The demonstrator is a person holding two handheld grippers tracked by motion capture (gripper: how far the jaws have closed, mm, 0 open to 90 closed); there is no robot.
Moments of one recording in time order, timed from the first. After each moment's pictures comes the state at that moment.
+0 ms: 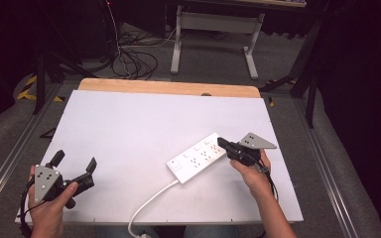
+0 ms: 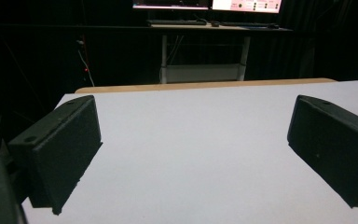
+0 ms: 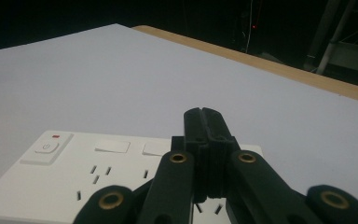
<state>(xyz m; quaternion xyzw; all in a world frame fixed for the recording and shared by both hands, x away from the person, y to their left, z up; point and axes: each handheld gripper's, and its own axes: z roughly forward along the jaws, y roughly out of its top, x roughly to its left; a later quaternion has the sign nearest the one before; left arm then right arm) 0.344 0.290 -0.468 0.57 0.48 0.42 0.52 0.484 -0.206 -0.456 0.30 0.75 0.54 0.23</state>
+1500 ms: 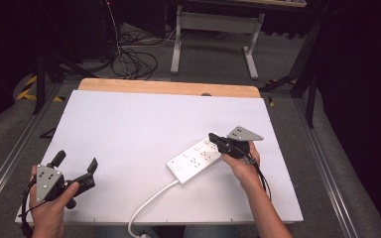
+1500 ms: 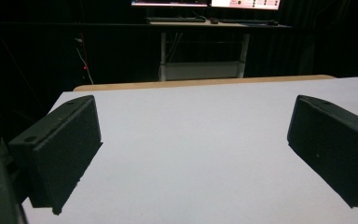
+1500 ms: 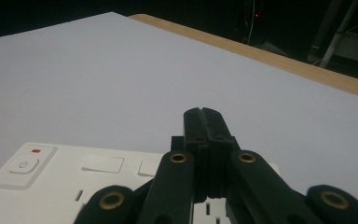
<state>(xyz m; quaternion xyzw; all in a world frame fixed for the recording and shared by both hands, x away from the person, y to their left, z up) 0.345 0.288 -0.469 0.57 0.48 0.42 0.52 0.505 -0.180 -0.458 0.31 0.77 0.51 0.22</state>
